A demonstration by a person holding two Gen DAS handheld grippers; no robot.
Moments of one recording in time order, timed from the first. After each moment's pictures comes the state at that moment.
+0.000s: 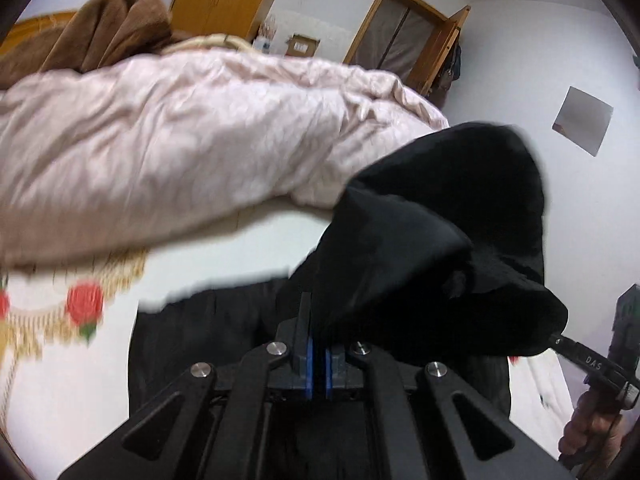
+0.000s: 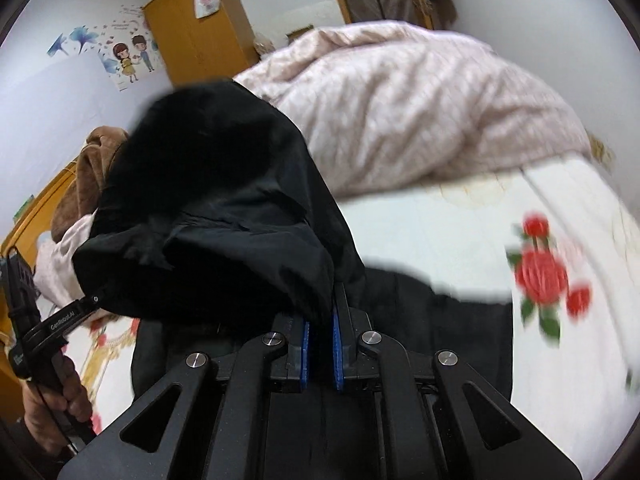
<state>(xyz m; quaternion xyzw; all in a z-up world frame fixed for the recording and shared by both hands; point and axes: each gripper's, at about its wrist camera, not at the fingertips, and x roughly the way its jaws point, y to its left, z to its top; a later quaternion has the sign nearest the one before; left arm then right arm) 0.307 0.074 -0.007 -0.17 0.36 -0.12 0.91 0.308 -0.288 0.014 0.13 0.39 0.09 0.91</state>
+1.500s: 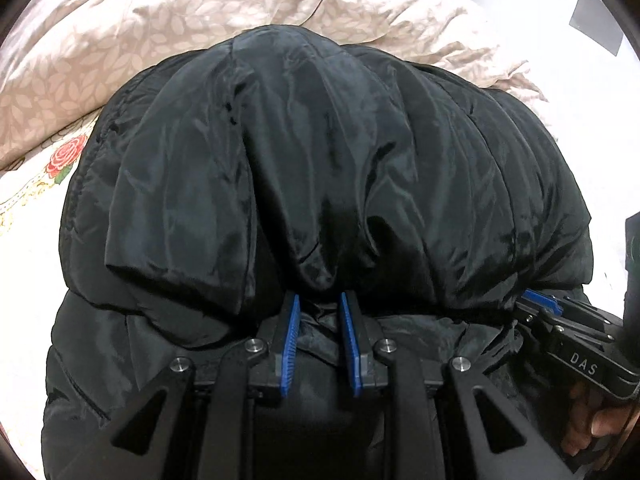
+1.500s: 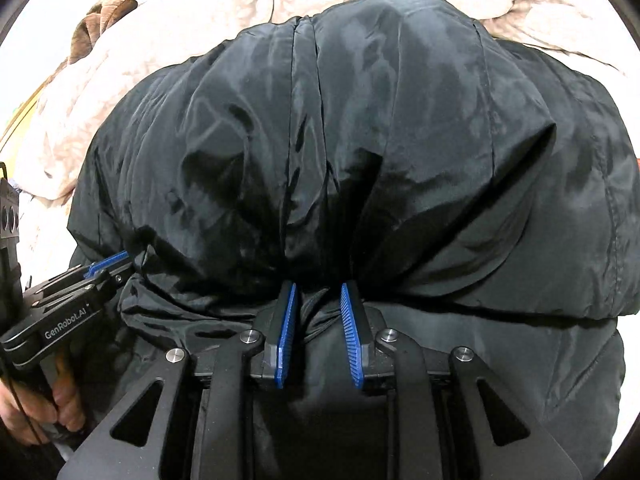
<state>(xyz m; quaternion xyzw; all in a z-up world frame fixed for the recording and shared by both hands) 0.266 0.021 -0.142 -0.07 0.49 -0.11 0.86 0.269 -0.206 -0.143 0.05 0.52 0.12 0.85</state>
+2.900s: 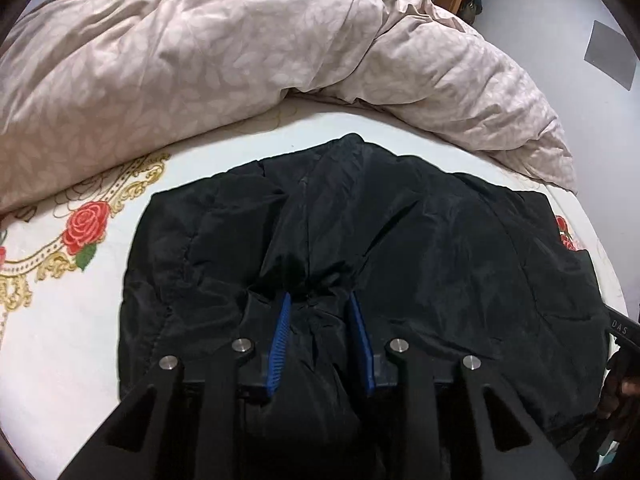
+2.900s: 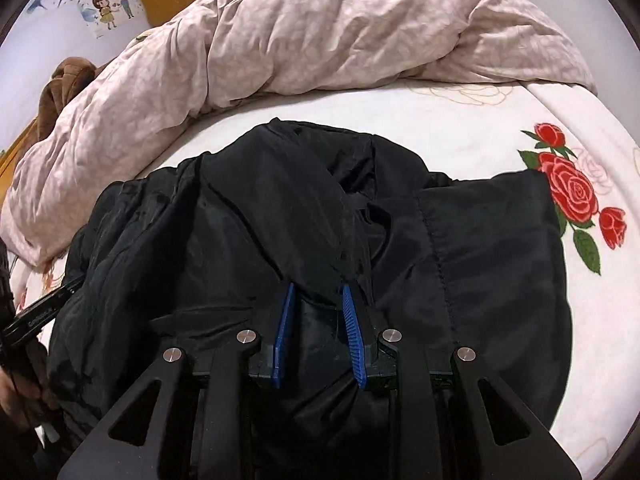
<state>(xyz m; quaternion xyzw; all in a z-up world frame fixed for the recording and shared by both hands) 0.329 0.055 -0.110 -0.09 0.44 -0.08 0.89 0.329 -0.282 -0.088 0.08 0.46 0.06 0.88</state>
